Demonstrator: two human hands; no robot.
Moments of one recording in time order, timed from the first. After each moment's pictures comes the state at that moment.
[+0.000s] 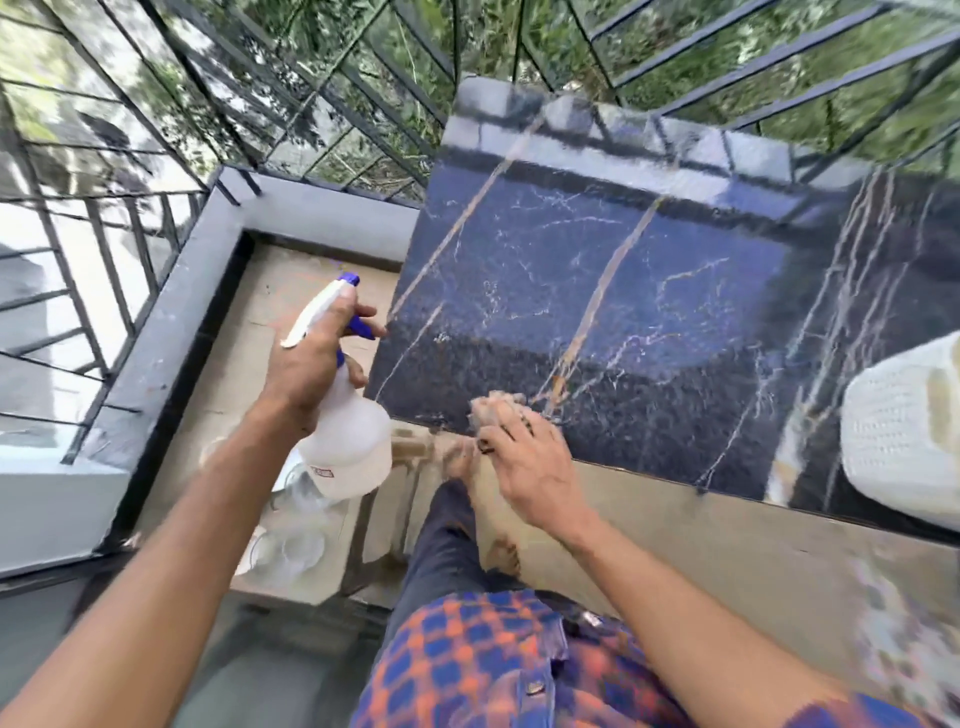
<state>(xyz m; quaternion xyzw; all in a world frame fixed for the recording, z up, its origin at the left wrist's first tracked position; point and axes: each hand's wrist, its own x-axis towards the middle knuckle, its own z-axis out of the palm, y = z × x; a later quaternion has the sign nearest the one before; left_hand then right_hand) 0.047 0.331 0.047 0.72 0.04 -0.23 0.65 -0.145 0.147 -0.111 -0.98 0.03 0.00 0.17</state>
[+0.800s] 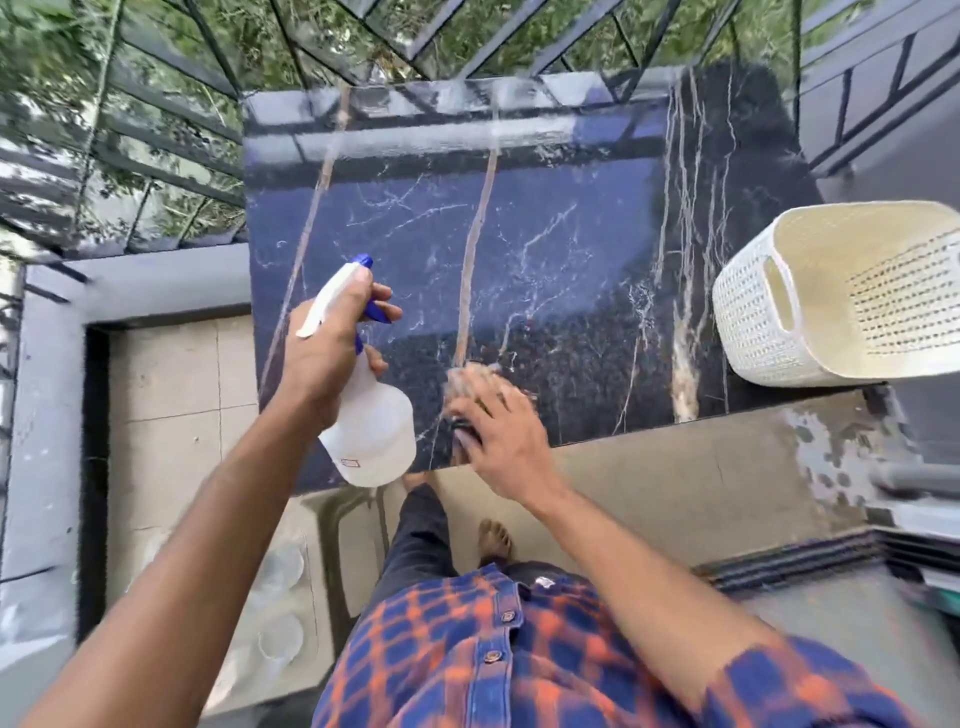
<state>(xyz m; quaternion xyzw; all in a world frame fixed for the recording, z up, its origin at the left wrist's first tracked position) 0.050 0.175 0.052 0.71 -0.08 -0.36 0.60 -0.155 0.088 -0.100 -0.96 0.21 0.02 0.19</state>
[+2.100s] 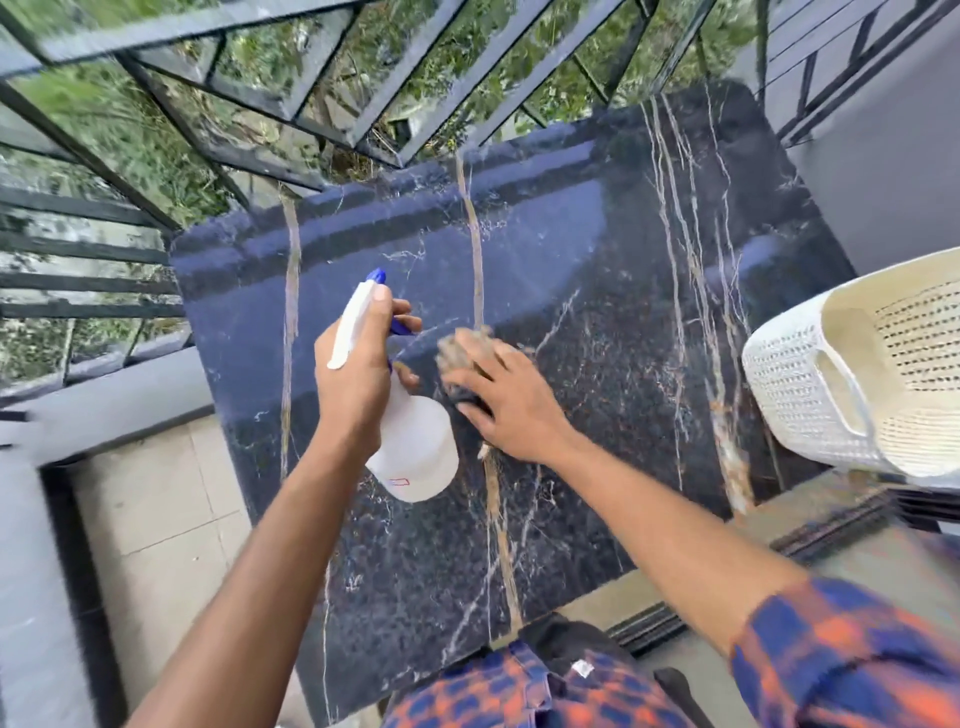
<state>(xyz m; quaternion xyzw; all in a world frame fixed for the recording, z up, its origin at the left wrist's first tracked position) 0.169 0.020 0.025 0.68 -0.07 -0.41 0.61 0.002 -0.073 -0.094 -0.95 0.23 0.00 0.20</state>
